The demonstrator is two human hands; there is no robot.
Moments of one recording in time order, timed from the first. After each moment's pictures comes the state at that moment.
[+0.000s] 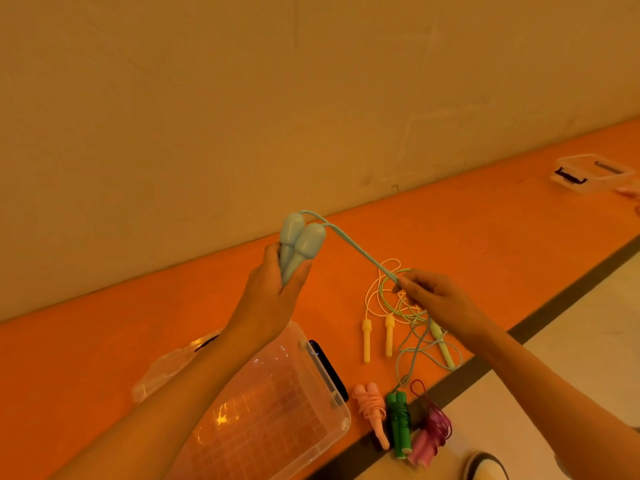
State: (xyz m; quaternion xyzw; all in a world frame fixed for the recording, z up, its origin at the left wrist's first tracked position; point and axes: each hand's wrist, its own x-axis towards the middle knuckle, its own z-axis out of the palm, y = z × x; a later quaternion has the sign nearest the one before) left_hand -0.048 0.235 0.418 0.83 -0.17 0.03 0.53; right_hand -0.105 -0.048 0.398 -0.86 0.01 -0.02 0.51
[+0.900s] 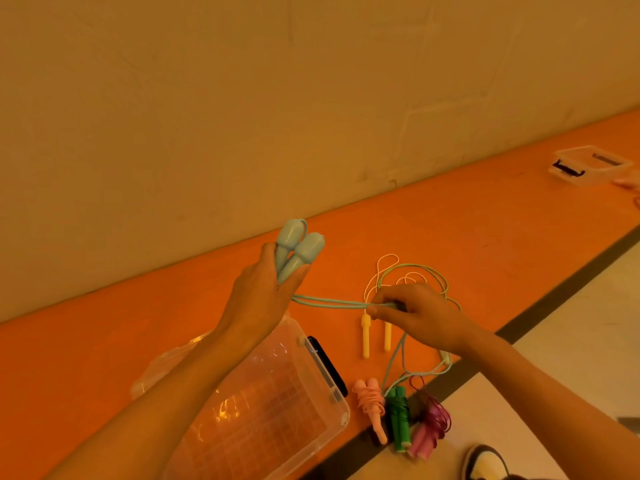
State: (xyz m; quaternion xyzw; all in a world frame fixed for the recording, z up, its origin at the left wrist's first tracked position) left_hand -0.044 0.238 0.414 0.90 -0.14 0.04 0.42; right_hand -0.112 -0.026 0.400 -0.93 -0.14 0.01 0.34
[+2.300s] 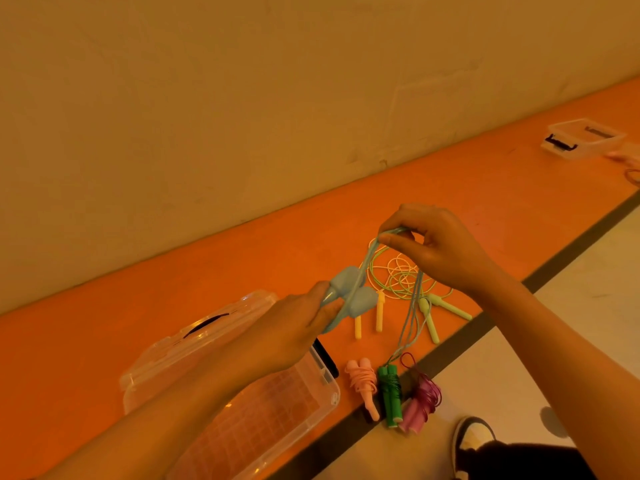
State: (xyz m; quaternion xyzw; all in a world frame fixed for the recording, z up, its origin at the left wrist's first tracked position) left_hand -0.086 0.200 0.395 0.88 -0.33 -0.18 0.28; right_hand -0.099 -0.057 0.452 -0.91 -0.19 -0.18 0.30
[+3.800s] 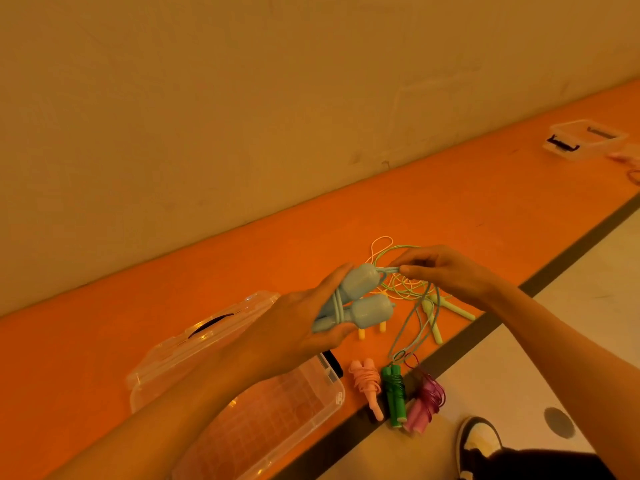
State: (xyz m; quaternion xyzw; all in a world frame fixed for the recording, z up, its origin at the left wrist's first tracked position) left_hand -0.091 0.214 0.395 0.83 -0.41 -0.10 0.36; right_hand -0.101 -0.095 0.390 -0.84 -0.06 0.07 0.54
